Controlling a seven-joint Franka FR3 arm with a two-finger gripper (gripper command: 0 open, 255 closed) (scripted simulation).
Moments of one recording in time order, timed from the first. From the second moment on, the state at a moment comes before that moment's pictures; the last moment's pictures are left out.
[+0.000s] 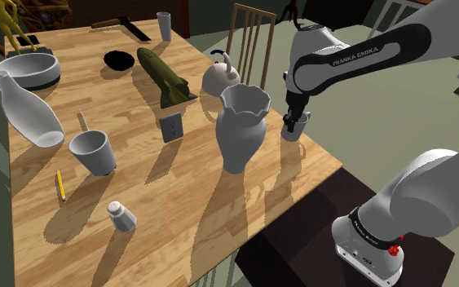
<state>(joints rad) 0.05 -0.24 -0.11 -2.54 -0.12 2.14 -0.21</state>
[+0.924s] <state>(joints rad) 0.05 -0.32 -0.10 -2.46 -0.11 1.99 -0.22</state>
